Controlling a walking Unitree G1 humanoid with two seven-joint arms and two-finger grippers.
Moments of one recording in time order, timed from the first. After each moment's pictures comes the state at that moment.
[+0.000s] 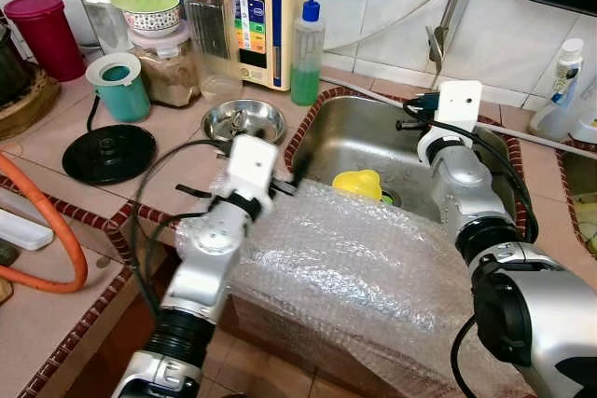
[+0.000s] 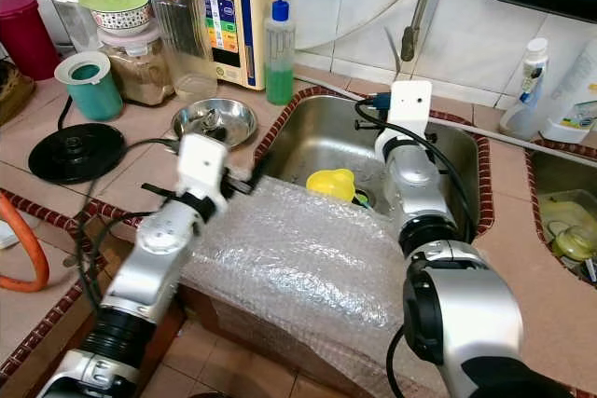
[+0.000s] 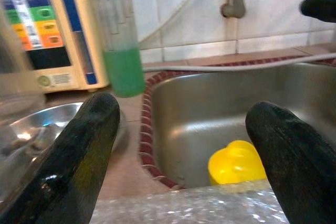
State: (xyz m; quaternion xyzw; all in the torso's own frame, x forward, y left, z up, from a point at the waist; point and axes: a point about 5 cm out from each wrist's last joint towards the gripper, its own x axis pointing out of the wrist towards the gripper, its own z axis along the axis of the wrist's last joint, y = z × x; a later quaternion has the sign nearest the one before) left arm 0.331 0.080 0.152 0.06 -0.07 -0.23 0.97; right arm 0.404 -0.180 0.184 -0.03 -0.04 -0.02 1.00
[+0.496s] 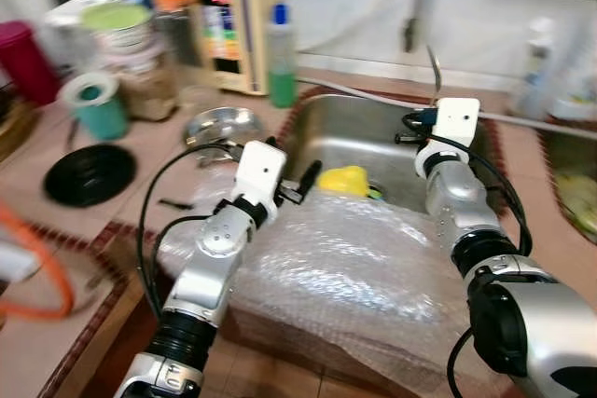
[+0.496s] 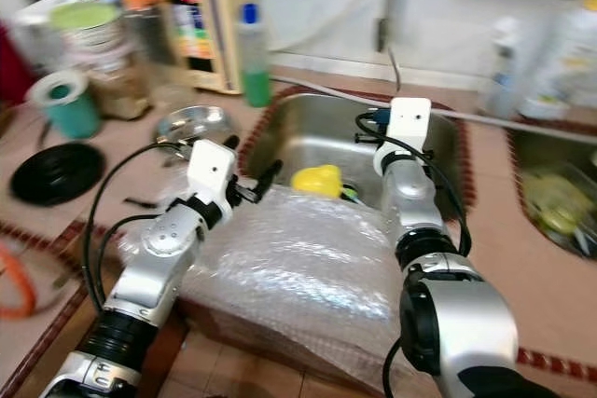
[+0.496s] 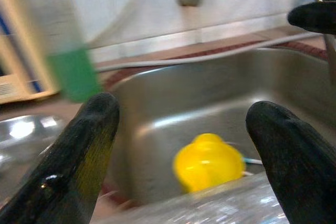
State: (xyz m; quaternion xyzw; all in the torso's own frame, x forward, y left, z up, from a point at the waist) left arm 0.328 0.074 0.147 0.06 -0.05 -0.25 0.96; right arm 0.397 -0.182 0.165 -0.01 -0.02 -0.04 1.00
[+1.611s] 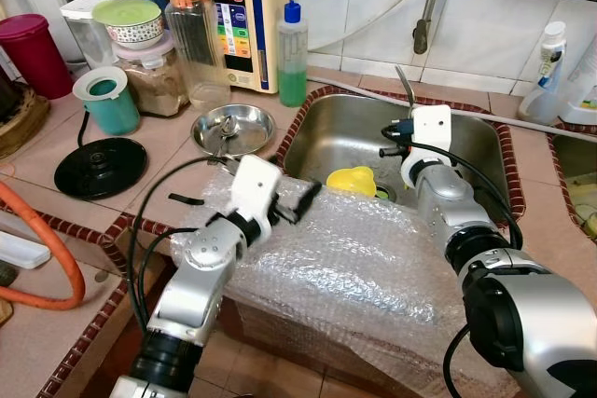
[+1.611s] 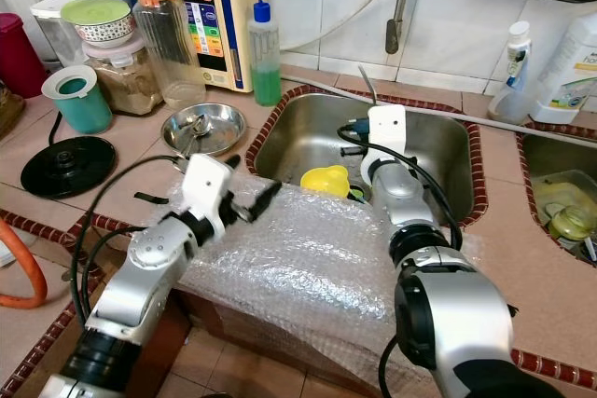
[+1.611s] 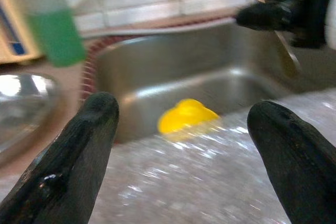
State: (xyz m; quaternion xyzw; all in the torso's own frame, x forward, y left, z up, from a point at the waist) left arm 0.307 0.081 0.136 0.06 0.00 -0.32 0.95; right arm 0.399 -0.167 0.150 -0.05 0.06 0.01 1.00
